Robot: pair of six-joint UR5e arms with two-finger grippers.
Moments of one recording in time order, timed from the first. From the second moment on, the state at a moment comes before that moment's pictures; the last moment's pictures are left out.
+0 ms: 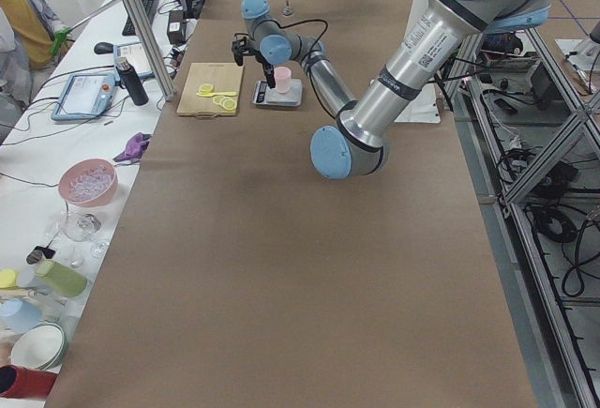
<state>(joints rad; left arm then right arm) -0.83 -2.30 -1.65 -1.61 -2.29 -1.30 1.16 -1.76 1.72 -0.68 2.48 0.06</state>
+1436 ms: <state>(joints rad) -0.85 -2.30 -1.66 -1.59 -2.29 -1.30 0.83 -1.58 1.42 0.07 1.94 0.53</state>
